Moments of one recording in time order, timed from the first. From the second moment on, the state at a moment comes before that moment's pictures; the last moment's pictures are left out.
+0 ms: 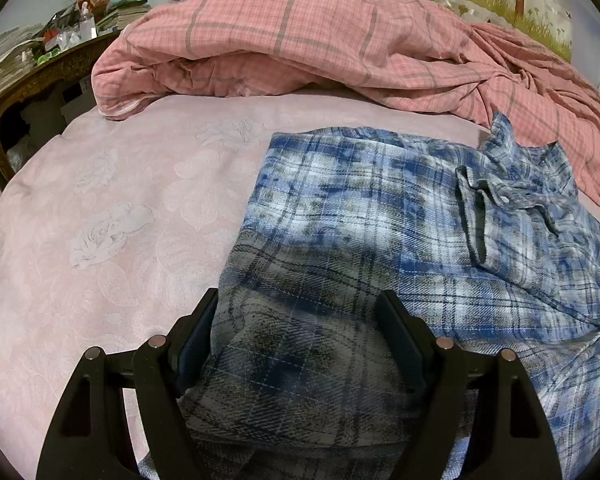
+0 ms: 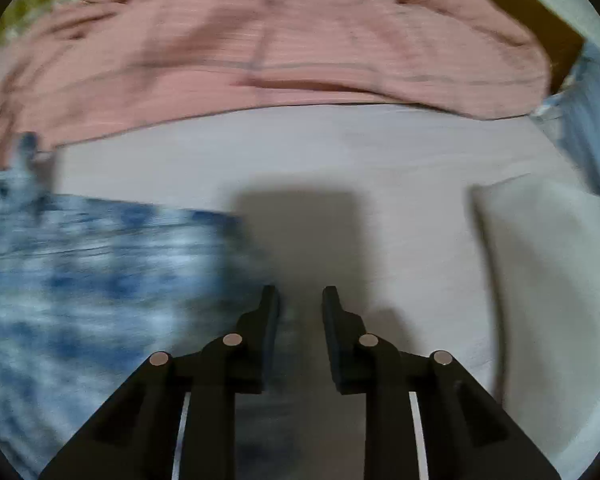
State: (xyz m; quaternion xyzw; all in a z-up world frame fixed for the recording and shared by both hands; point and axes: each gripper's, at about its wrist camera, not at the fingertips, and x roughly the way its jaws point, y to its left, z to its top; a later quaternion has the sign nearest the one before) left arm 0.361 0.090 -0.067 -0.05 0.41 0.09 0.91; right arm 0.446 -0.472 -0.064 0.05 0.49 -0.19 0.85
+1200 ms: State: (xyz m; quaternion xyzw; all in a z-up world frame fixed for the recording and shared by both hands) left arm 0.047 0.026 0.152 0.06 0.01 0.03 1.00; right arm 0.033 -0.315 0.138 0.03 0.11 -0.01 0.99
